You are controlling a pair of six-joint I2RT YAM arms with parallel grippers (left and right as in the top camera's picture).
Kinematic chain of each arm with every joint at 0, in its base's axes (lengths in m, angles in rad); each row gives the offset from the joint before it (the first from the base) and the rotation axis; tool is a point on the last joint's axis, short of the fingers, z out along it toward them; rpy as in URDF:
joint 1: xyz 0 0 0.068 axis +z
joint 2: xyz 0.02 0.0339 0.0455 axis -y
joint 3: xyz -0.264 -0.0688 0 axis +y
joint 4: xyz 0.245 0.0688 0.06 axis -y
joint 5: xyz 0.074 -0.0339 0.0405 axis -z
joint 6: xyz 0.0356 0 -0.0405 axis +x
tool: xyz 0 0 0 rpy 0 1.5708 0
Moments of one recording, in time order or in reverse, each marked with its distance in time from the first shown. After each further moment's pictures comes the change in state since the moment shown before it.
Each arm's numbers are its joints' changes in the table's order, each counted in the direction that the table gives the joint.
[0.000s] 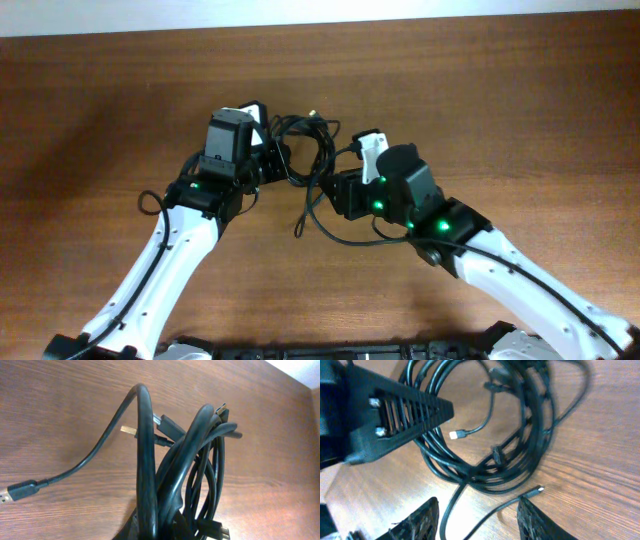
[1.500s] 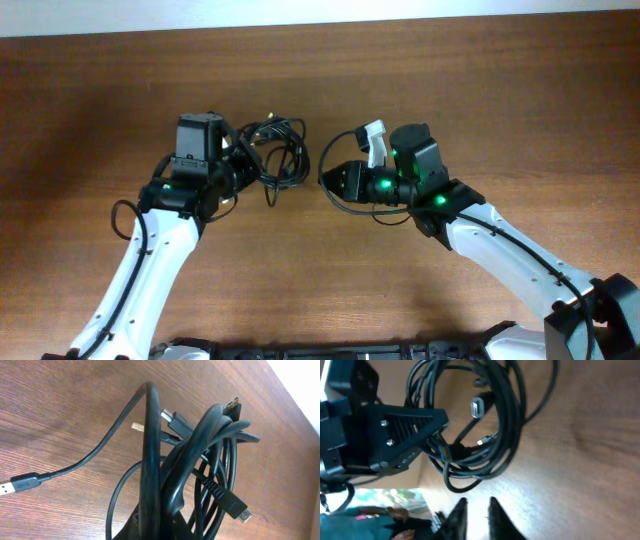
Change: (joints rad) left arm 0.119 0.038 0.000 -0.147 -0.011 -0.199; right arm -0.143 -0.175 0.003 0.188 -0.453 0.254
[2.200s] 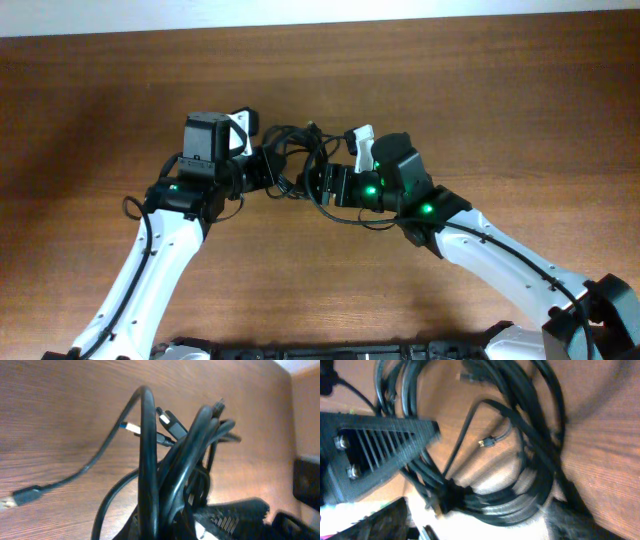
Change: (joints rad) left arm -0.023 0.000 0.000 0.051 0.187 0.232; right arm 0.080 0.000 -0.002 -0.001 0.161 0.040
